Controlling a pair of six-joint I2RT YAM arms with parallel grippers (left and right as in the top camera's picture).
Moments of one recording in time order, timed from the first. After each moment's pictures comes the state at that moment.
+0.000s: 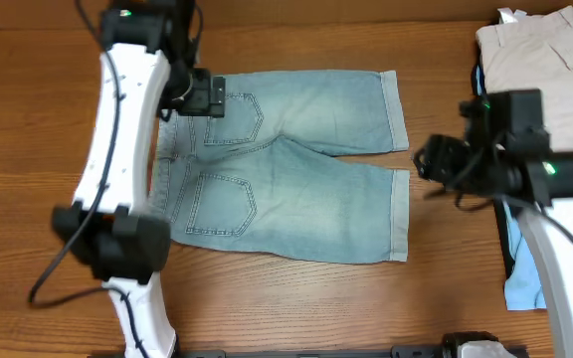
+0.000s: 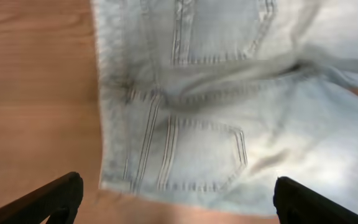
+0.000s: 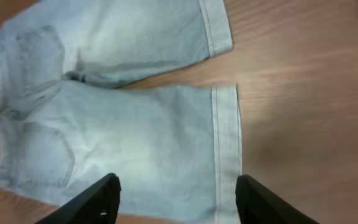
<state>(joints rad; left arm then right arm) -0.14 2.10 2.33 -1.66 -0.03 -0.17 0.04 1.28 1.30 -1.10 -0.22 0.33</state>
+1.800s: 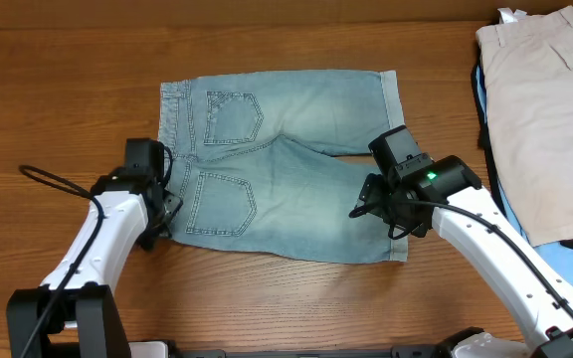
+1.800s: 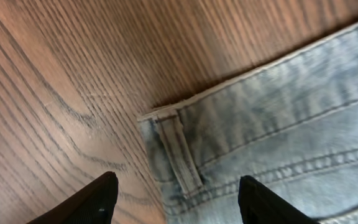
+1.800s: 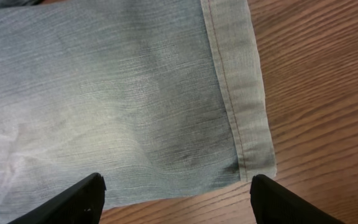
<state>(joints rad) 0.02 1.53 0.86 -0.76 -0.22 -1.03 0.43 1.44 1.09 -1.04 0.04 0.83</state>
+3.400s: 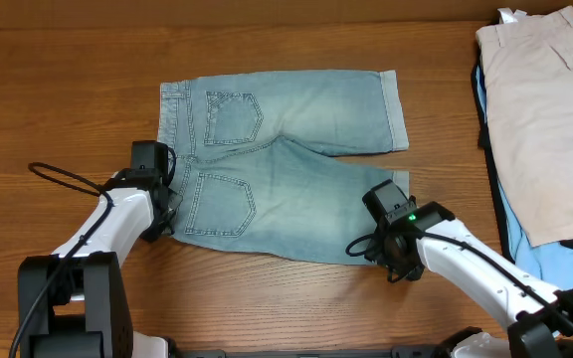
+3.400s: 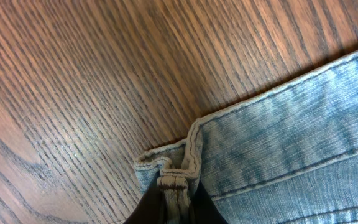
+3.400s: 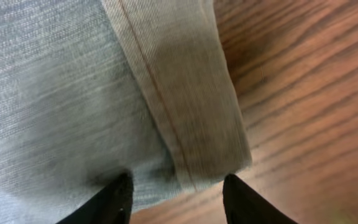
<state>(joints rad) 0.03 1.64 0.83 -0.58 -0.25 -0.99 0.48 1.45 0.70 -0.80 0.05 0.96</state>
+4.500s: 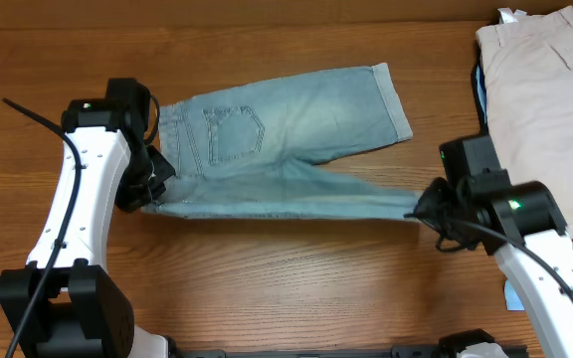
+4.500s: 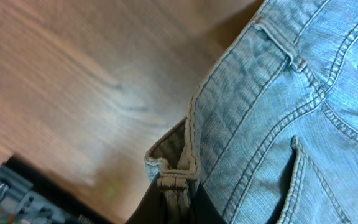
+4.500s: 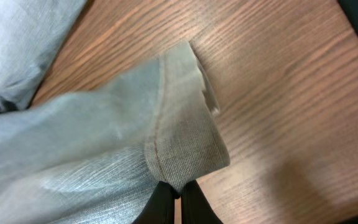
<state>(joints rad) 0.03 1.68 1.43 -1.38 -0.11 -0.72 0.22 1.18 1.12 -1.22 0.06 0.81</state>
